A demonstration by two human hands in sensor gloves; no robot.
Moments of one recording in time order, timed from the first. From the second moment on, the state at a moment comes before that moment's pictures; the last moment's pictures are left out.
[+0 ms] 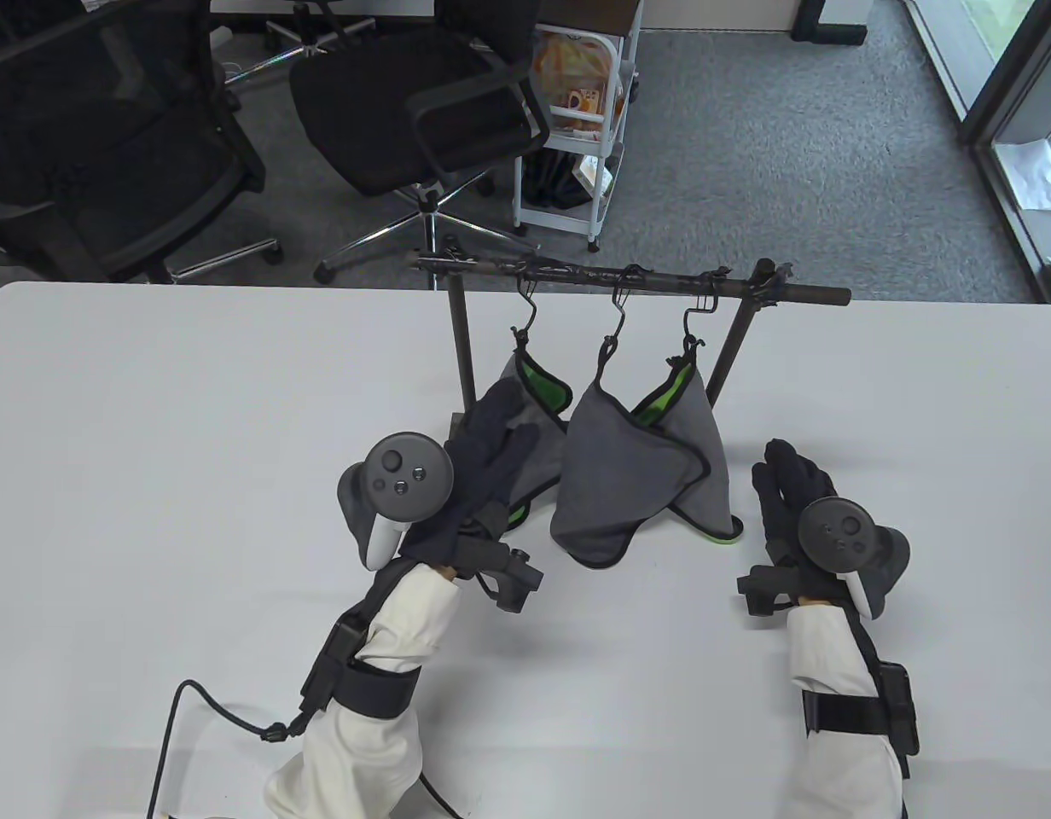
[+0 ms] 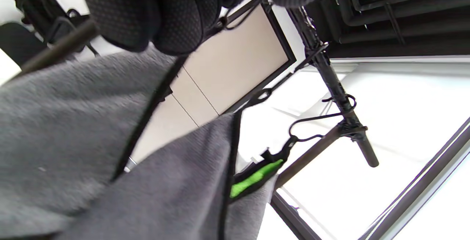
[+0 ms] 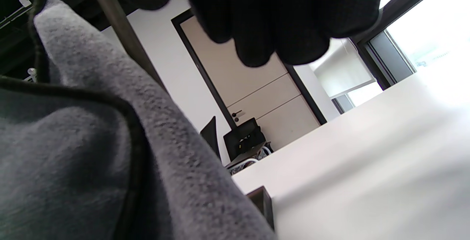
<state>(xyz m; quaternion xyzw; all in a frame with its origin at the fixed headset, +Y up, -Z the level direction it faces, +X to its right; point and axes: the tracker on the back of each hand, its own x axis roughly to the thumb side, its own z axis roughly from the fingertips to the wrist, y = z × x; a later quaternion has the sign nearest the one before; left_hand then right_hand) -0.121 -0.614 -0.303 0.09 -0.16 0.44 0.88 0.273 -0.727 -0.297 -0.05 -0.21 0.94 0.27</state>
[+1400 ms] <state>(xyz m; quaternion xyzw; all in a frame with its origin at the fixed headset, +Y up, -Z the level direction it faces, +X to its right) -0.172 -0.706 -0.299 0.11 -0.11 0.02 0.99 0.226 -0.681 -0.280 0.02 -0.27 0.96 -0.02</state>
